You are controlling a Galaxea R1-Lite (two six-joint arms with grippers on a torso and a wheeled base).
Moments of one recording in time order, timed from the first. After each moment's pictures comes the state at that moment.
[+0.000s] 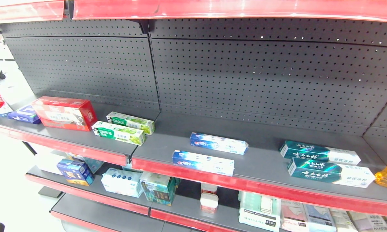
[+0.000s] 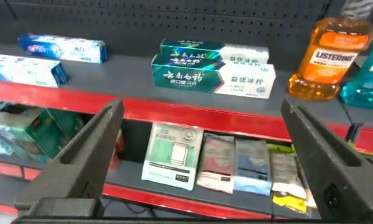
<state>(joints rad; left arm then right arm) -0.02 0.31 -0.32 0.02 -0.15 -0.04 0.00 0.00 -0.05 0.05 -0.07 -0.02</state>
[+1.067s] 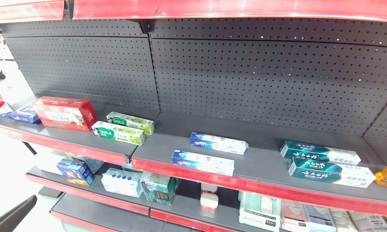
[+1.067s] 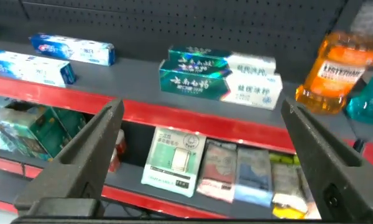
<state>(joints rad) -0.02 0.57 -0.36 -0.05 -0.21 -0.01 -0.01 0.02 -0.03 0.00 -0.06 0.03</state>
